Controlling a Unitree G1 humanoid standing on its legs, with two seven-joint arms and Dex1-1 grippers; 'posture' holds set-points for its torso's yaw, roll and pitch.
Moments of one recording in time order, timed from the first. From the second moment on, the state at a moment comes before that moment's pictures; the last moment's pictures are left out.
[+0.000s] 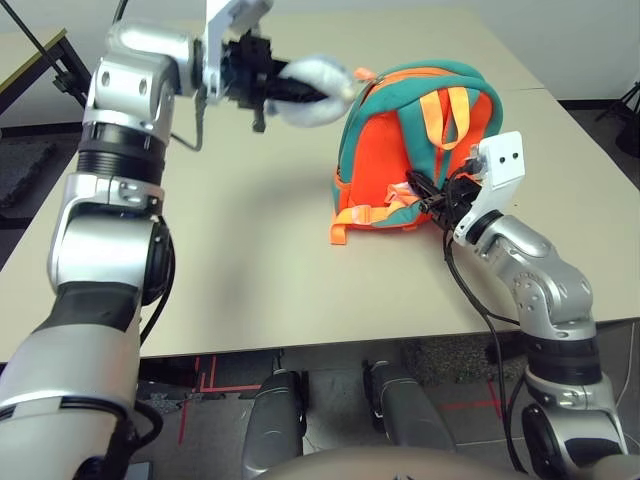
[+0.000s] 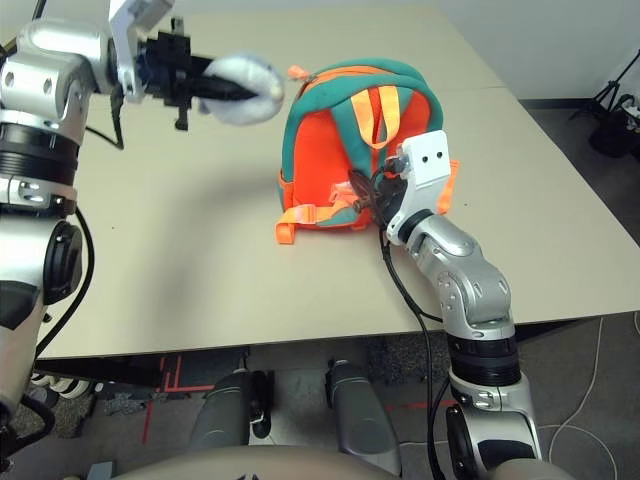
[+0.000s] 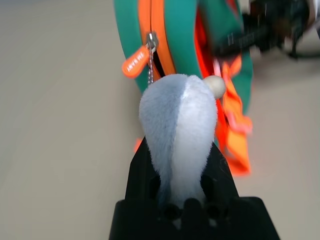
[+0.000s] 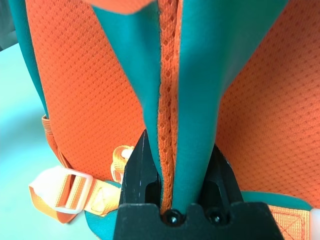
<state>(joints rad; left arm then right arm) -1.17 0.61 -0.16 0.67 -0.13 0.32 -1.44 -0.37 -0.28 -0.07 -0.27 0.38 0.65 0.31</state>
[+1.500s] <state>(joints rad) -0.95 0.51 -0.08 0.59 -0.19 0.54 -1.35 -0.50 -0.46 -0.19 -0.28 0.64 0.97 0.44</state>
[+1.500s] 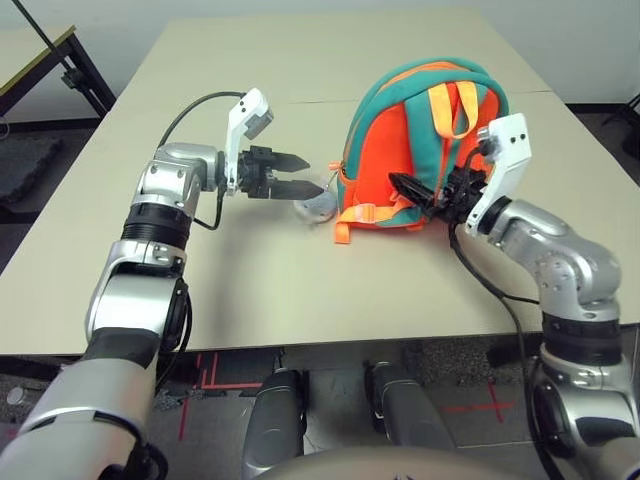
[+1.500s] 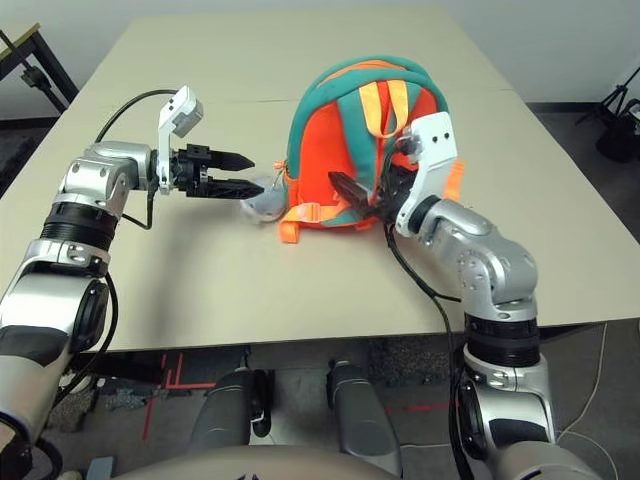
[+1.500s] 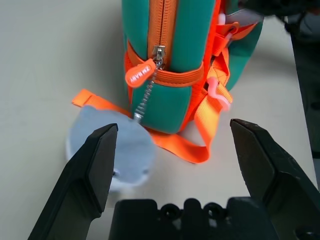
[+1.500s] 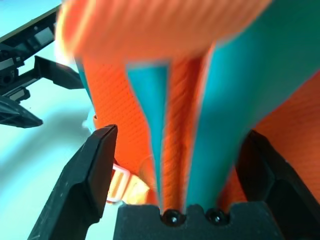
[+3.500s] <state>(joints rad) -0.48 0.50 0.43 0.52 -0.35 0.11 -0.48 -0.35 -0.43 -0.47 0.35 0.38 0.11 0.29</state>
